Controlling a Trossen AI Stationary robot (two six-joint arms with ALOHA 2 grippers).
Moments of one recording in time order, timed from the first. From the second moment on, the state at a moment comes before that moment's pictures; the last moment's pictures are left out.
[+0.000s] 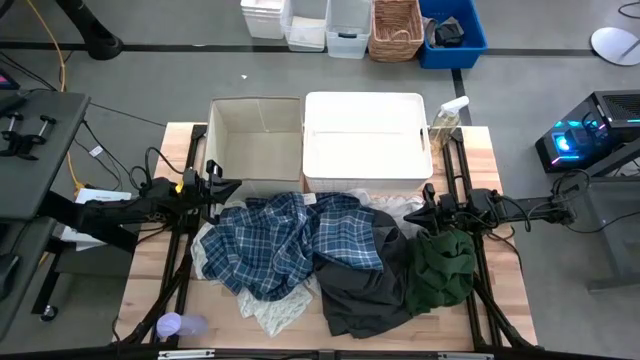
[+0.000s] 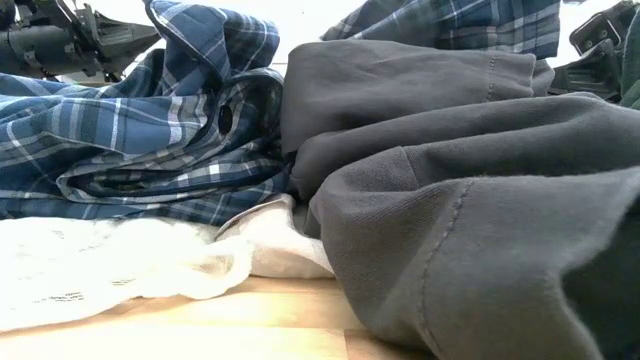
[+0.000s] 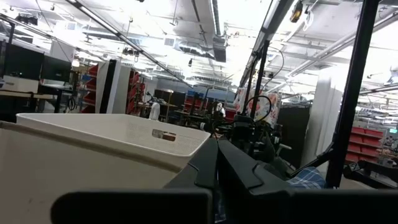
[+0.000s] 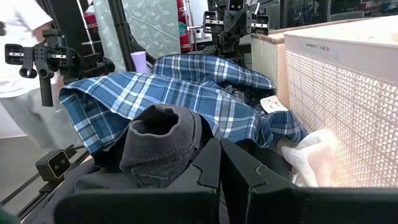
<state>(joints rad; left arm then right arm) 0.07 0.01 0.01 0.33 -0.14 -0.15 0.10 0.01 0.03 -0.05 -0.01 0.13</state>
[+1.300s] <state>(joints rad) 0.07 0.01 0.01 0.37 -0.14 -0.15 0.10 0.01 0.03 -0.05 -0.01 0.13</state>
